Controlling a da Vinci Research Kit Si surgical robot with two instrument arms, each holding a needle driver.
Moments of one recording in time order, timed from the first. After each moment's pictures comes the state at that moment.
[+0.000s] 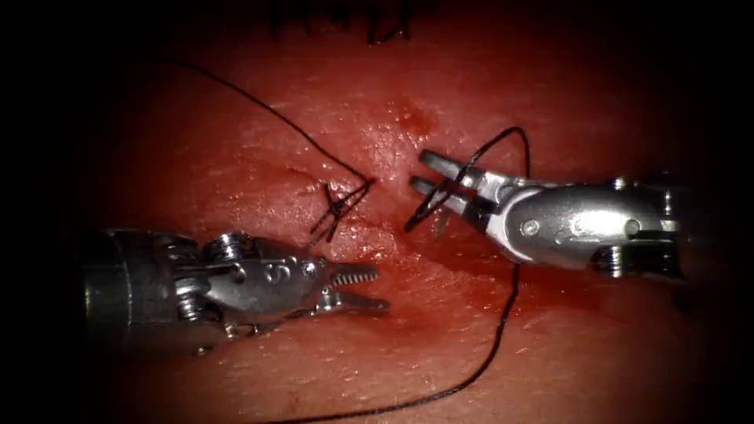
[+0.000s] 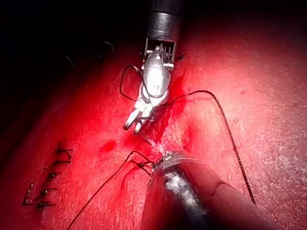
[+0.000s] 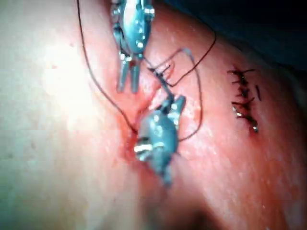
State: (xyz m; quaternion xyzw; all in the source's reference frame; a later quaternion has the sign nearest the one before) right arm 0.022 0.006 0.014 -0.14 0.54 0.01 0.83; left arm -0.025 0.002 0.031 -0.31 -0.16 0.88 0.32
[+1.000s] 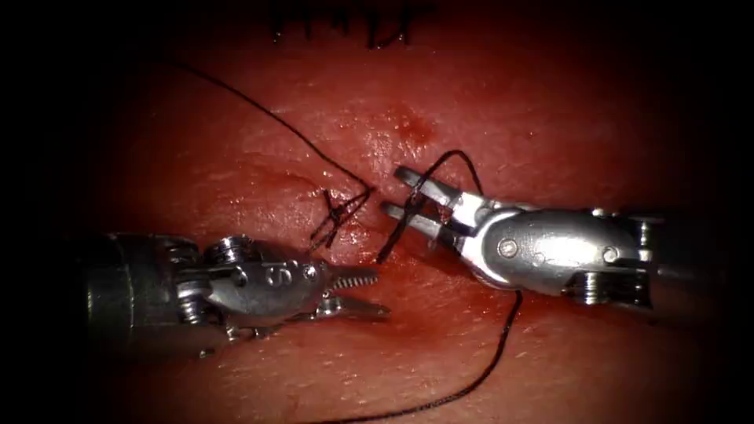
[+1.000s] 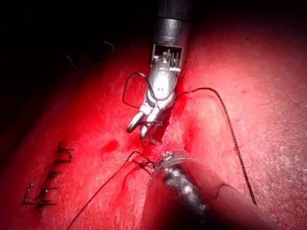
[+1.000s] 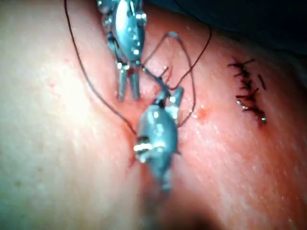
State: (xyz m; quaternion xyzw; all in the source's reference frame) right arm 0.024 0.005 0.014 -0.08 0.54 0.06 0.83; left arm -0.025 0.002 0.032 -0.30 -0.17 0.88 0.32
